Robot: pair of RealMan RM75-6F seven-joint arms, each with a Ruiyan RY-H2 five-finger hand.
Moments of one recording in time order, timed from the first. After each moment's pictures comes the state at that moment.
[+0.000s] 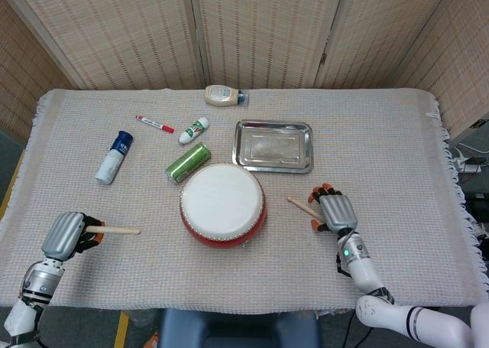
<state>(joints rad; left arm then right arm) -0.33 -1.28 -0.05 -1.41 1.50 1.28 -0.34 0.56 -1.62 0.21 -1.39 -0.96 0.95 -0.44</state>
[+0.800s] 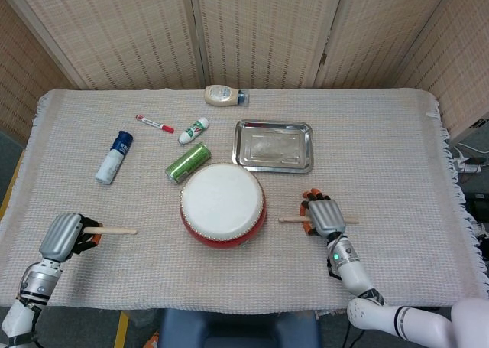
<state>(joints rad) -0.32 -1.28 -0.05 -1.39 1.50 1.27 -0.37 0.57 -1.68 0.15 -1.33 -1.03 0.96 -0.37</state>
